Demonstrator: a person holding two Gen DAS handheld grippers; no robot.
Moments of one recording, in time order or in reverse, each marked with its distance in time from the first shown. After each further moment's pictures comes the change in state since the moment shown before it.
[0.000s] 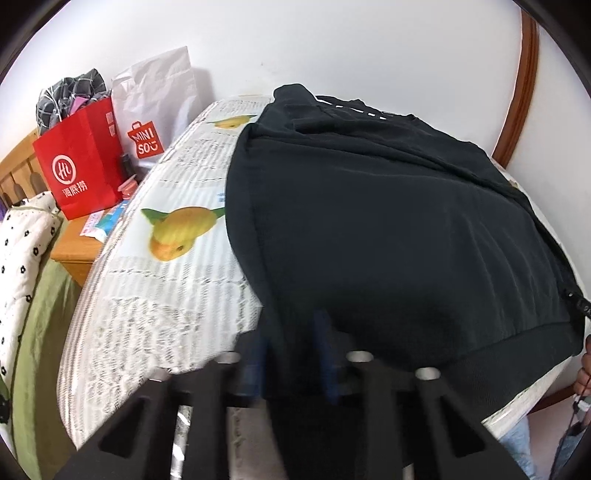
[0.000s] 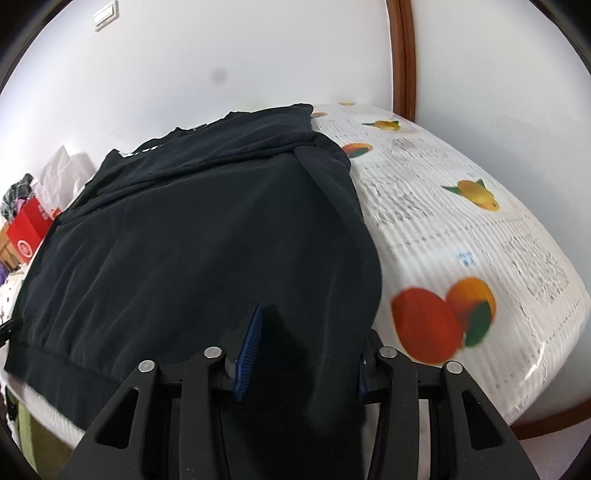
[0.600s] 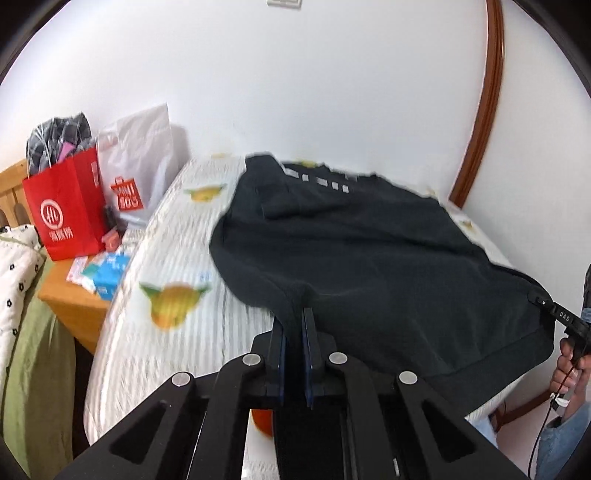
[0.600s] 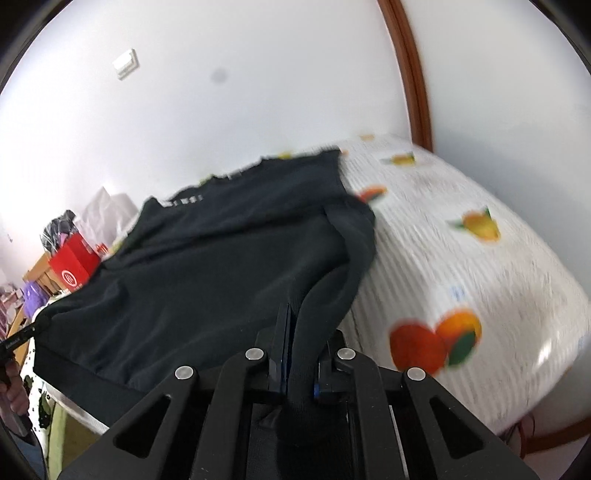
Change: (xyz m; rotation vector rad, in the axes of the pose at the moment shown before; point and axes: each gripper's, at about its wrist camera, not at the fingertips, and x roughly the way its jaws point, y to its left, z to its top) left arm -0.071 0.001 0.035 0.024 -0.193 -0.128; right arm -0.056 -0.016 0.029 0.044 -0.132 0.182
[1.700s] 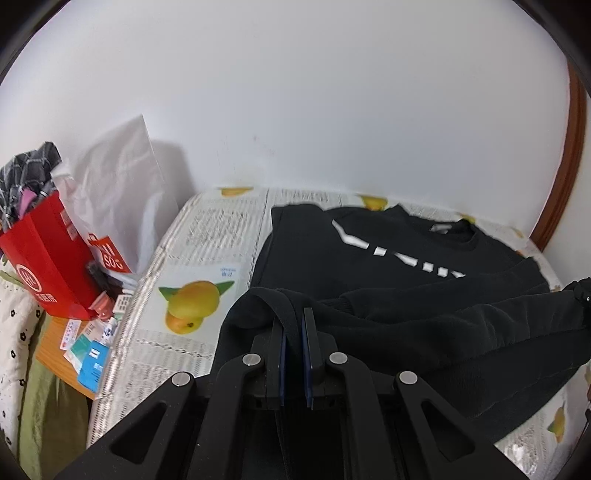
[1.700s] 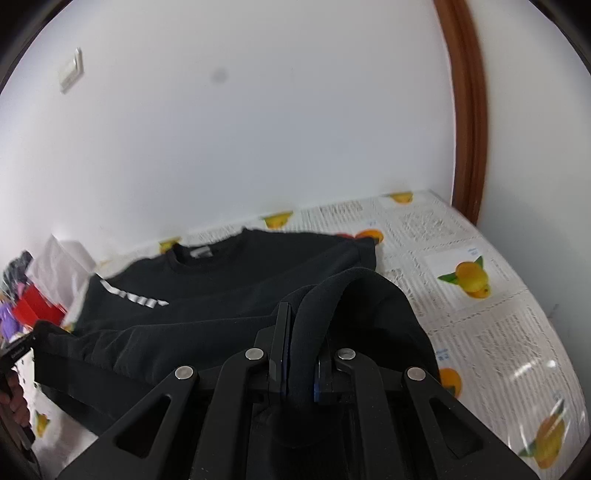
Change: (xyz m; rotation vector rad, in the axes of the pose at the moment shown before) left arm 0.211 0.016 0.153 -0.029 0.049 0.190; right arm 0.203 0.035 0.191 -0.035 0.011 -0.063
